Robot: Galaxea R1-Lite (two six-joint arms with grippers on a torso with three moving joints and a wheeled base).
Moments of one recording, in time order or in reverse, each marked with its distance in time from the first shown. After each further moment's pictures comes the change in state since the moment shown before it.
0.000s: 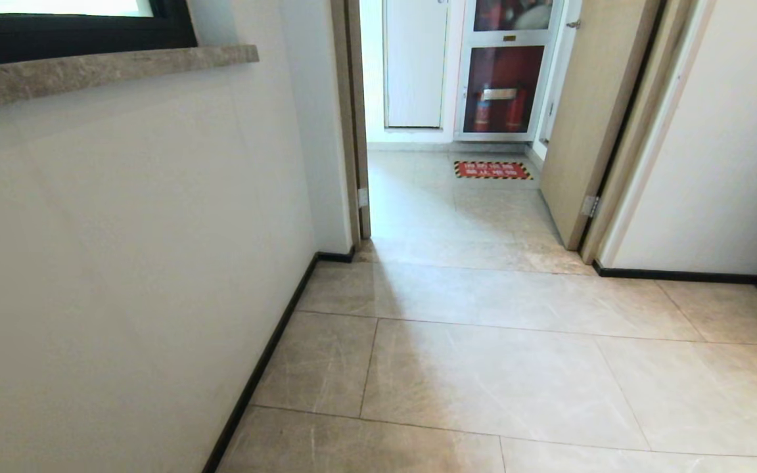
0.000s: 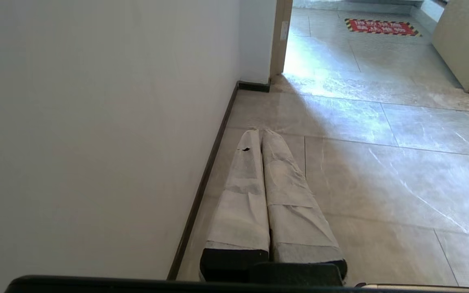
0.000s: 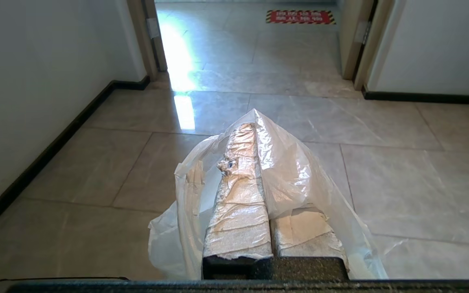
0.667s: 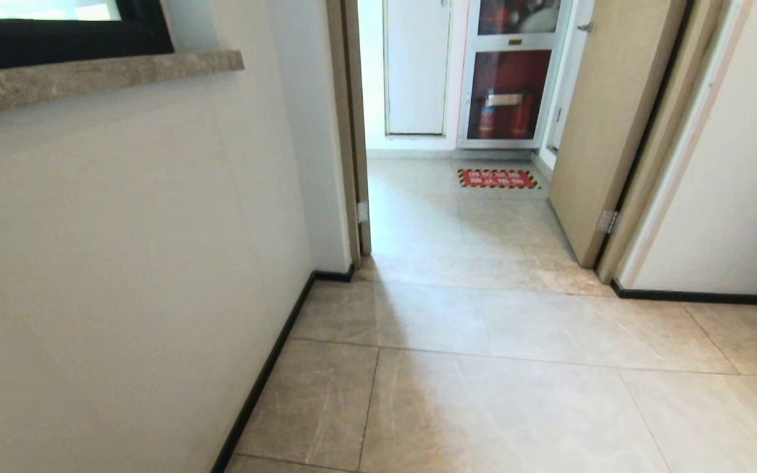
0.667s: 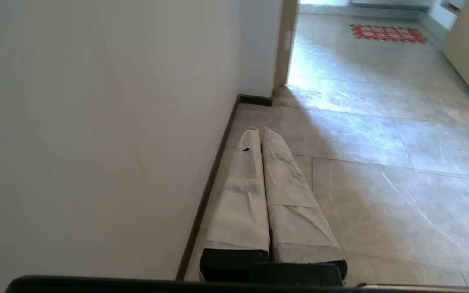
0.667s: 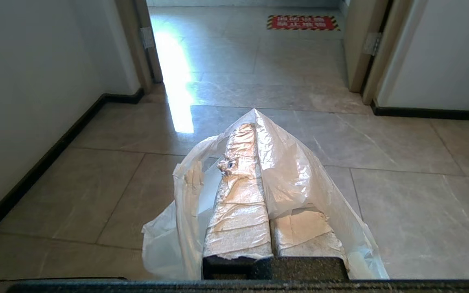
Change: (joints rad) left arm 0.000 0.000 0.000 -0.001 -0.001 0.000; right arm 0.001 0.000 0.000 0.001 -0.001 0.000
